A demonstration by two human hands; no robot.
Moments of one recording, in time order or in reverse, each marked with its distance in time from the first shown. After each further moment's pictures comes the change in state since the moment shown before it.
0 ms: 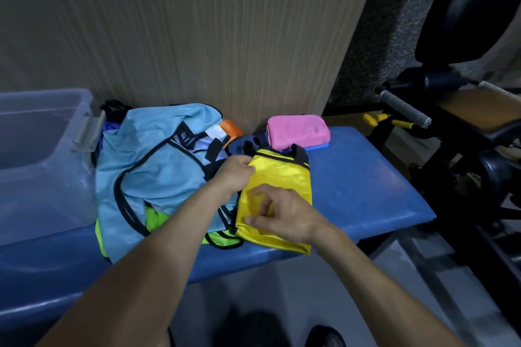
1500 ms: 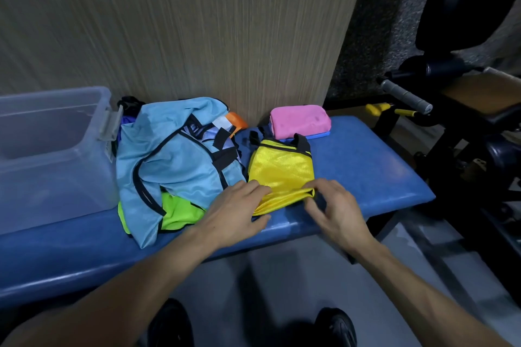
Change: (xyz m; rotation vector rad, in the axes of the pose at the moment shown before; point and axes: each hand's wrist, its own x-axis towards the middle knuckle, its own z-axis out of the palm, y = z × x) left_hand -0.103 -0.047 0.001 0.927 -0.029 0.711; right_hand -0.067 0.063 0.008 -0.076 0.543 -0.135
